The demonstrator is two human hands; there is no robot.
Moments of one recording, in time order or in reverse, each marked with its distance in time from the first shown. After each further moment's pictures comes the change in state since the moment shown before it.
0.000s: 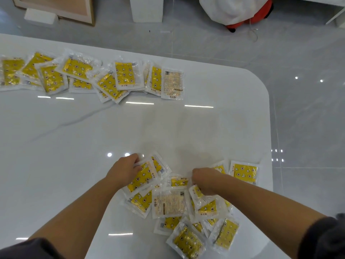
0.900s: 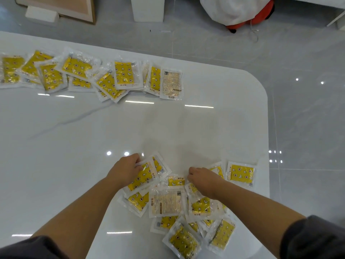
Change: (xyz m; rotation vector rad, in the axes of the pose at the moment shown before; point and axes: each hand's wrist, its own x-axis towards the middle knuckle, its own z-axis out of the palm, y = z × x) left_hand -0.004 0.013 0.001 -0.020 -0.013 -0.018; right_hand -0.008 0.004 0.014 0.025 0.219 -0.082
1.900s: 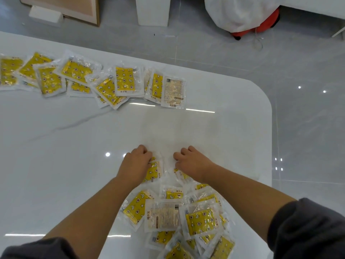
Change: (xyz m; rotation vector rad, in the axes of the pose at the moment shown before) left_hand 0.035 0.030 0.001 0.254 0.220 0.263; right_hand 0.055 0.027 -0.062 -0.399 0.170 -0.188
